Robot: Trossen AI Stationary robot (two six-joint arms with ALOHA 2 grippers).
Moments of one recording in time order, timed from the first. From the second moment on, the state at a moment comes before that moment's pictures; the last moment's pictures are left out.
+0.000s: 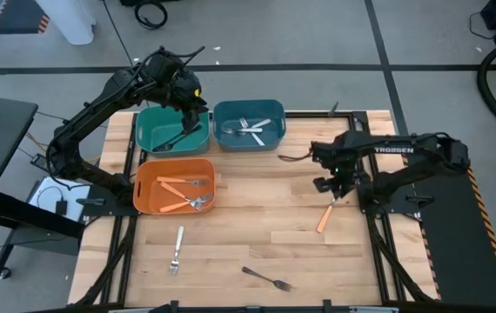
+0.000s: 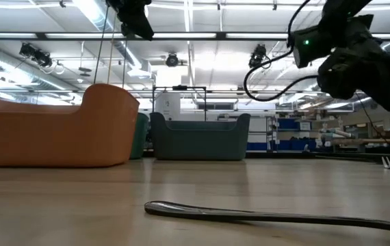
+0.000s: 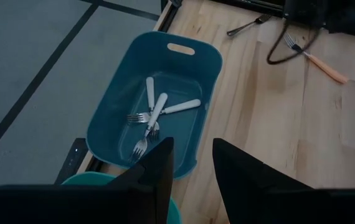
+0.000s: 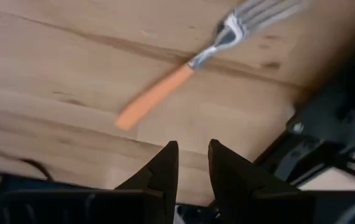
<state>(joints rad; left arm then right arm) 0.68 1.42 1.66 -1.01 0.24 0.25 -0.31 1.24 0.81 -1.27 -0.46 1.00</state>
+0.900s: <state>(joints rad) 0.68 1.42 1.66 -1.01 0.24 0.25 0.08 1.34 0.78 -1.14 -0.04 1.86</state>
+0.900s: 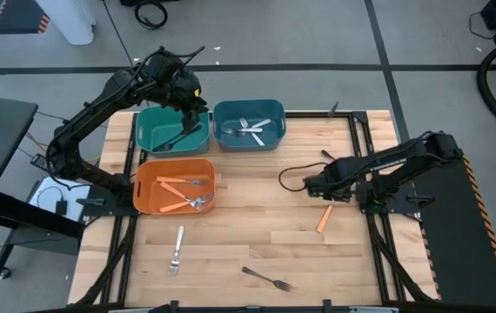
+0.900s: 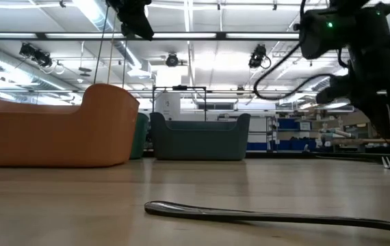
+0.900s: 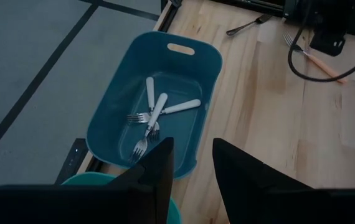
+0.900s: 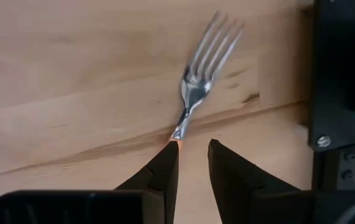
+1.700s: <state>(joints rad) 0.68 1.42 1.66 -0.99 0.24 0.25 0.12 1.35 0.53 -0.76 -0.03 2.01</state>
